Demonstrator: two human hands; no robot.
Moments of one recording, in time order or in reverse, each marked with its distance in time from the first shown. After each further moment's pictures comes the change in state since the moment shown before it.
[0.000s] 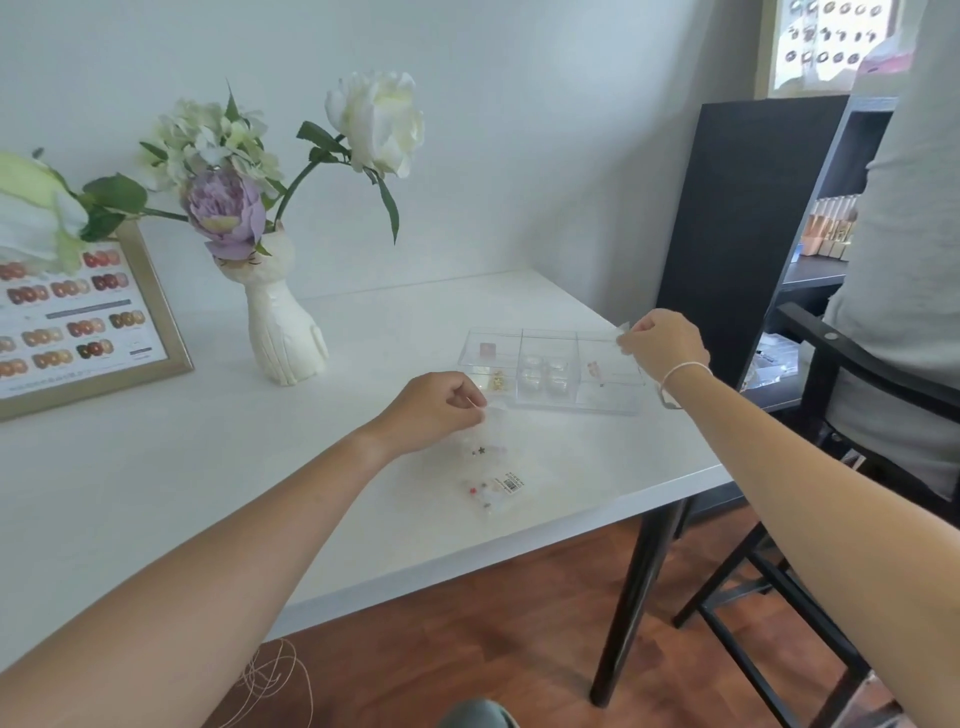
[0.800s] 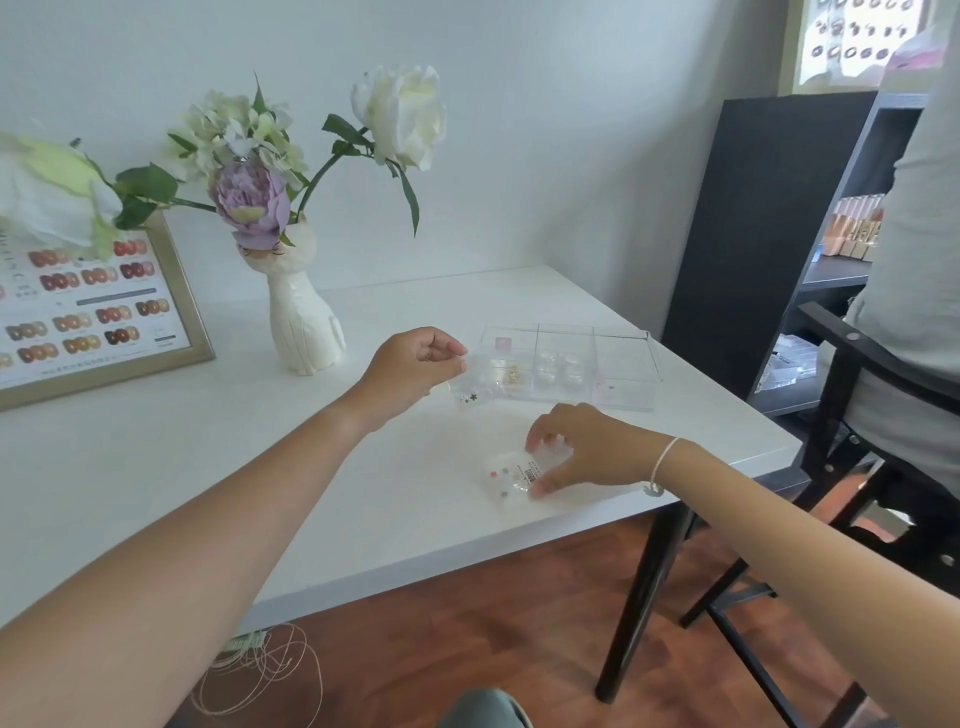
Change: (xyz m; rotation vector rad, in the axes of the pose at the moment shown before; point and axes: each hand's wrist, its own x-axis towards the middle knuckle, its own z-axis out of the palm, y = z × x) left_hand -0.010 0.002 -0.037 -0.194 0.188 0.032; right_hand -0.095 -0.005 0.033 -0.229 -0.801 -0.589
